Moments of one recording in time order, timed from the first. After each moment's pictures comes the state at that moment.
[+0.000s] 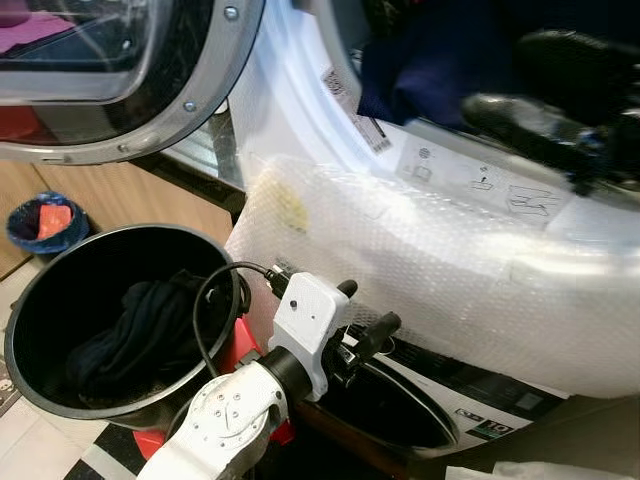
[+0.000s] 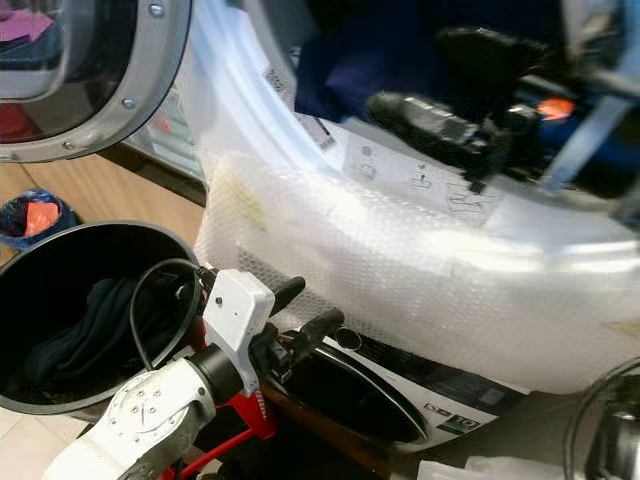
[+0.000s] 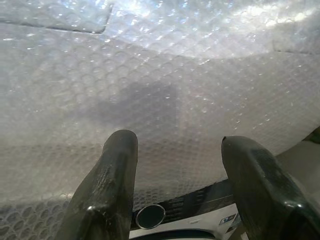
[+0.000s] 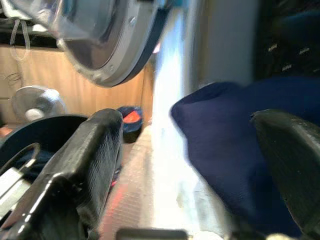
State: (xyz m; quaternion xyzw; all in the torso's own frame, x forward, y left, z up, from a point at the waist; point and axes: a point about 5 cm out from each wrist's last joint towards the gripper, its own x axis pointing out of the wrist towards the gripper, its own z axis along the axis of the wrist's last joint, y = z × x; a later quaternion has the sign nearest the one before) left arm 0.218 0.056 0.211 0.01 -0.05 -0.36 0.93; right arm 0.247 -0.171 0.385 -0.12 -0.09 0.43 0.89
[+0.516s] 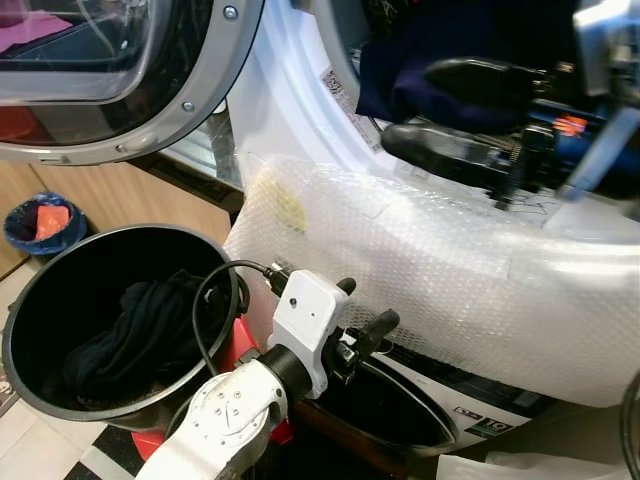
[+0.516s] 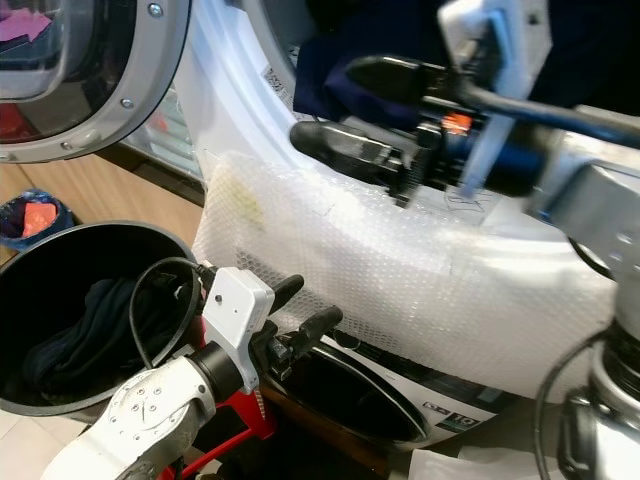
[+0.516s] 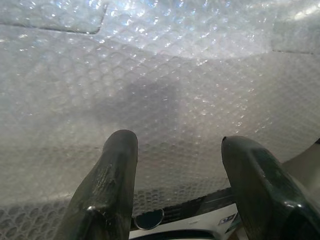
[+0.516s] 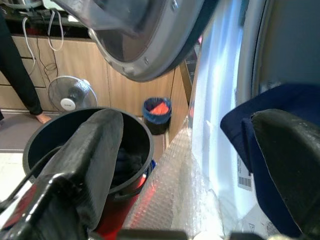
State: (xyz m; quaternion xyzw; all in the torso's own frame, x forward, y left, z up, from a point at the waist) left arm 0.219 0.055 0.212 0.00 -0.05 -0.36 0.93; right arm 0.269 -0.130 0.382 -0.12 -0.06 0.47 0.87
